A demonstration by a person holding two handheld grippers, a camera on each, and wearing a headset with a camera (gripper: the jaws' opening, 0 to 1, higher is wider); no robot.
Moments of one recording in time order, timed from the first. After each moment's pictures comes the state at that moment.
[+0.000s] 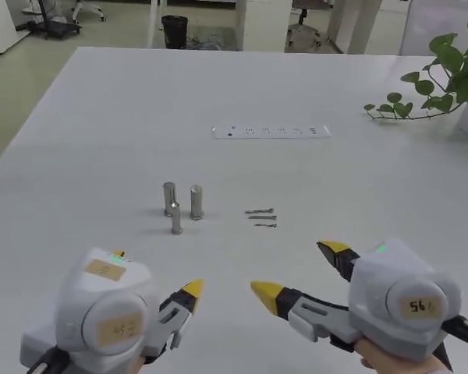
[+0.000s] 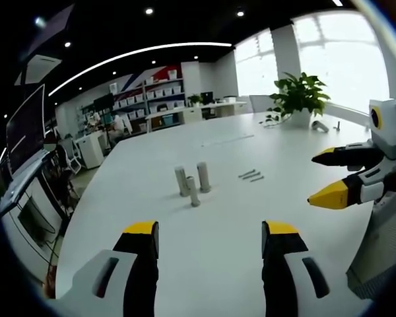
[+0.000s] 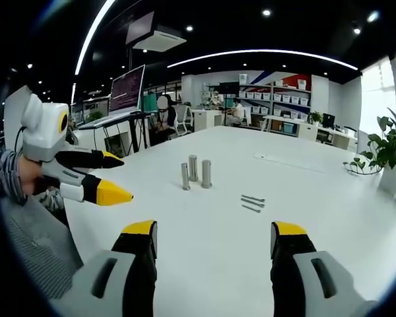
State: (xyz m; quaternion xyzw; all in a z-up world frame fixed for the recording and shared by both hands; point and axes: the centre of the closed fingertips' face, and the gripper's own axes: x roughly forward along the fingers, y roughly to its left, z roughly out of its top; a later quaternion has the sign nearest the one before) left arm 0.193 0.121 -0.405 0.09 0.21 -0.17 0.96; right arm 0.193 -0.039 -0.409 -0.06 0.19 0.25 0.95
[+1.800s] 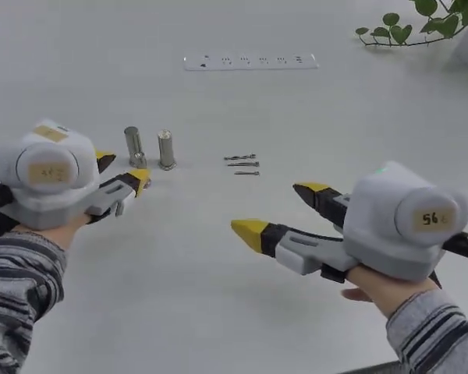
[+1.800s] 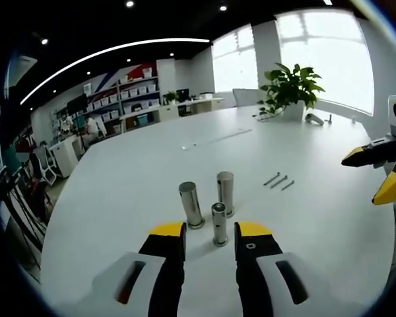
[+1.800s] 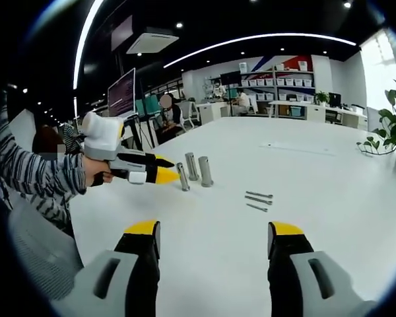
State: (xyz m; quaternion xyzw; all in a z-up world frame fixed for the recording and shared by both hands) left arm 0.320 0.118 -0.445 0.10 0.22 -0.26 0.94; right arm 0.223 -0.036 -0.424 -0.01 0.23 0.28 0.93
